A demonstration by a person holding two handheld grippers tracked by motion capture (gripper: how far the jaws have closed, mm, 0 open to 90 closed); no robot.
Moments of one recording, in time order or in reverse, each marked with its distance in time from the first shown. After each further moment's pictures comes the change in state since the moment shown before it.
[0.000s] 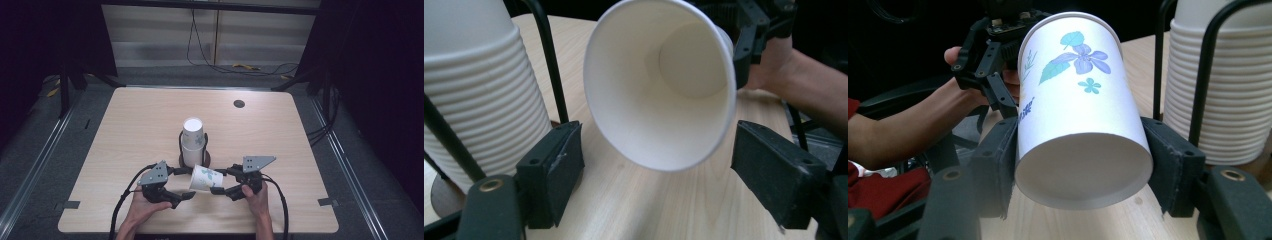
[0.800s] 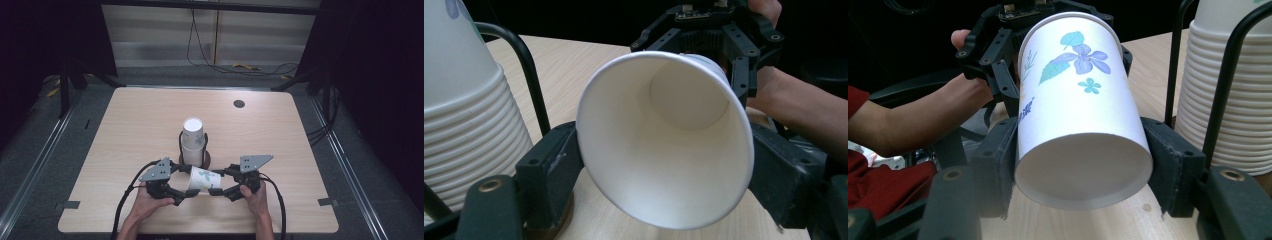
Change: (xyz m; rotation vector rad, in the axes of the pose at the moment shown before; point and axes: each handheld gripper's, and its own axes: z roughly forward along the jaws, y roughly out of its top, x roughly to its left) left arm 0.004 0.007 0.009 -0.049 -0.063 0.016; right arm 0.000 0.005 0.005 0.027 0.035 -0.023
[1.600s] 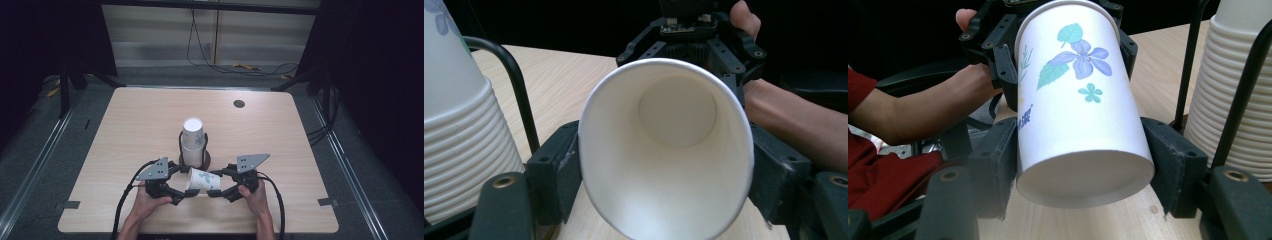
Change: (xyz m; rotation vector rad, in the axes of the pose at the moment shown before) left arm 0.000 0.002 -0.004 -0.037 -0.050 0.006; right arm 0.000 0.005 0.005 0.043 0.027 -0.026
